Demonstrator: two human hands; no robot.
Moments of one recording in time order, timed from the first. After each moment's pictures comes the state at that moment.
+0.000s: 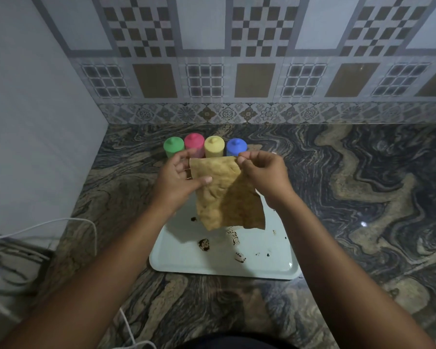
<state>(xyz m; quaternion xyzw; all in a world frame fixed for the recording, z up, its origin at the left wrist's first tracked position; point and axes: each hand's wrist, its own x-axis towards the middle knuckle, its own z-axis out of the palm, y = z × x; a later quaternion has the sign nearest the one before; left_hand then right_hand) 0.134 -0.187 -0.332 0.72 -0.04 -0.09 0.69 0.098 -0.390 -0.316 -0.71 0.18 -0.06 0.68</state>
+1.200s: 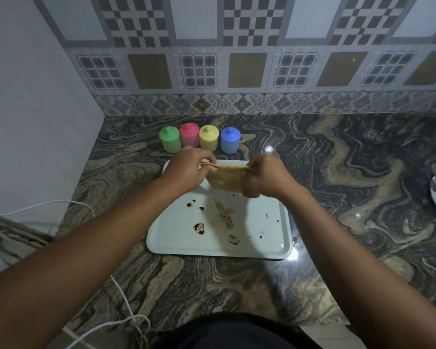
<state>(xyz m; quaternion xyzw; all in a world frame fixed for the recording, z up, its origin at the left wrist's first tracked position) 0.144 -0.203 -0.338 0.91 -0.28 -0.01 0.31 0.072 -0.422 -0.327 -0.94 0.08 0.03 0.33</state>
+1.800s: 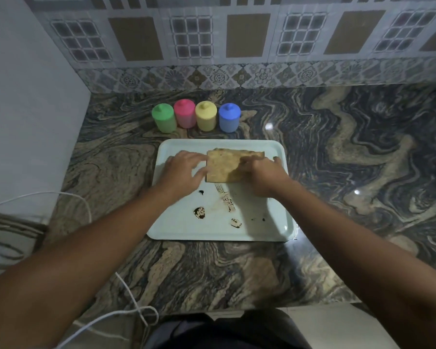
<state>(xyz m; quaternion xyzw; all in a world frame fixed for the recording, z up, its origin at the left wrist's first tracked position) 0.134 -0.181 -0.416 0.92 -0.28 -0.02 0.26 0.076 -0.430 -0.407 -0.98 -0.04 0.14 0.11</state>
